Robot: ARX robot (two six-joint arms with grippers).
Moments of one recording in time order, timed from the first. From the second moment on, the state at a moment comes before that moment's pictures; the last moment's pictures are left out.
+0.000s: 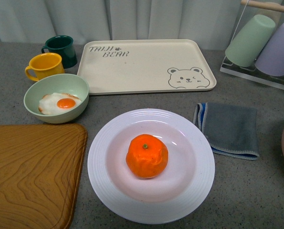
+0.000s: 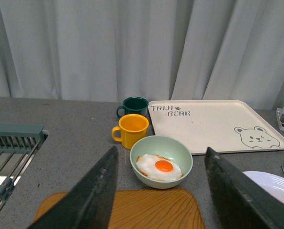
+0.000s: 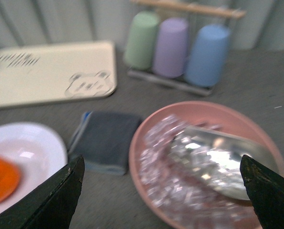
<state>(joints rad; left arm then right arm) 0.00 0.00 0.02 0.00 0.00 0.00 0.15 0.30 0.09 -0.10 0.14 0.05</state>
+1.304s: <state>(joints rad) 0.00 0.00 0.02 0.00 0.00 0.00 0.27 2.03 0.72 0.36 -0.53 0.76</state>
